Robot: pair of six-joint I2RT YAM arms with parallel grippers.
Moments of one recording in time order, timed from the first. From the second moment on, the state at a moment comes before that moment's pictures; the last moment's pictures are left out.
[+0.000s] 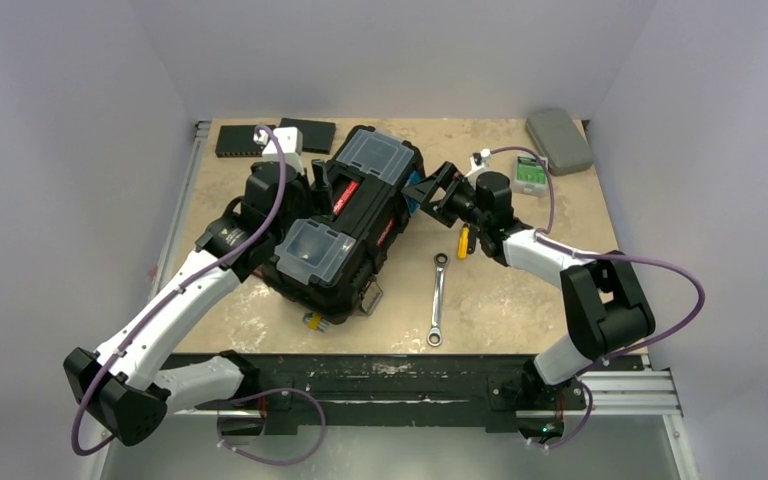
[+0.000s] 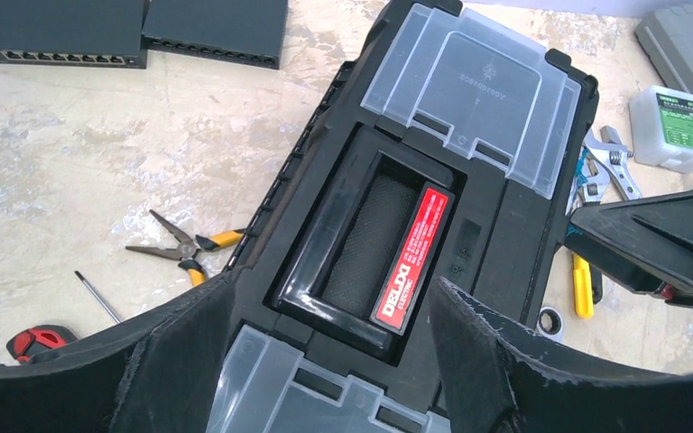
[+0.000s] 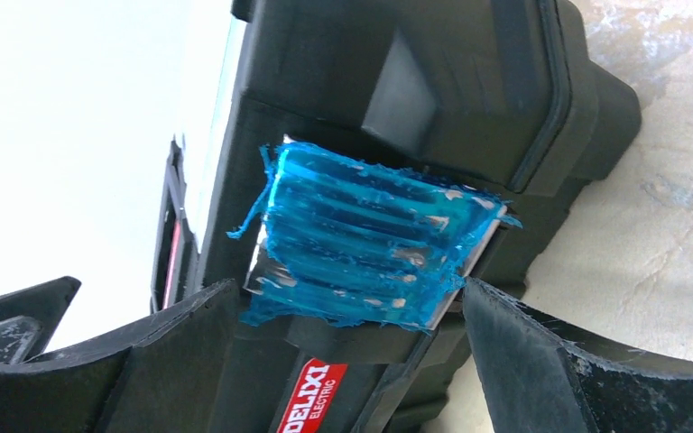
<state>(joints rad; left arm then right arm) -0.57 1.12 1.14 -0.43 -0.41 -0.36 0.37 1.56 0.83 0.47 -0.35 1.01</state>
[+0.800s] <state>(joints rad) -0.56 1.18 1.17 -0.43 -0.37 -0.36 0.37 1.58 0.86 0.34 -0.24 1.05</state>
